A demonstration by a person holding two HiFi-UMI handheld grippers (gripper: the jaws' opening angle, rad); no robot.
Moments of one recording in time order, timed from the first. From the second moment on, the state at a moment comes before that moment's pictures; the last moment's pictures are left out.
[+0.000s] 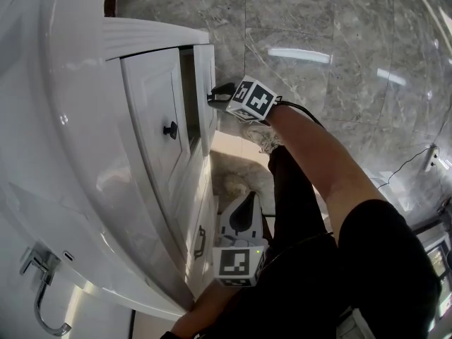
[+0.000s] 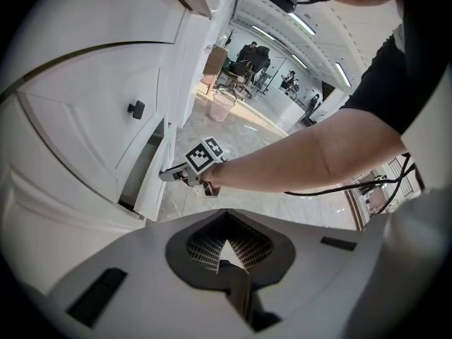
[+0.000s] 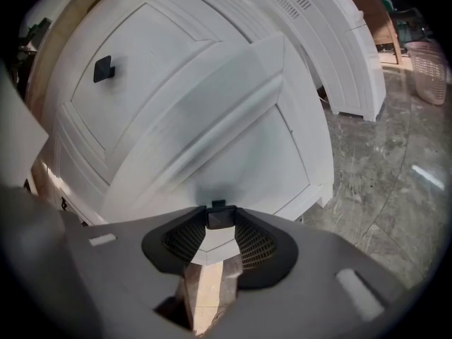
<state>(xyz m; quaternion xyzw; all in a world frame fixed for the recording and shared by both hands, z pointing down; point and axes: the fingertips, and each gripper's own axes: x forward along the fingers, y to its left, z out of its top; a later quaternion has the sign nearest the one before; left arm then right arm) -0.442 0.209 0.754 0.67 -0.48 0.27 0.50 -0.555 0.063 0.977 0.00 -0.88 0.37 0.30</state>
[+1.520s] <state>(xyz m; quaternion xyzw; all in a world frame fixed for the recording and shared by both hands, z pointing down) -0.435 0.206 0.750 0.67 -0.48 0.27 0.50 -0.501 0.065 0.979 0.02 -0.87 0.39 0.29</state>
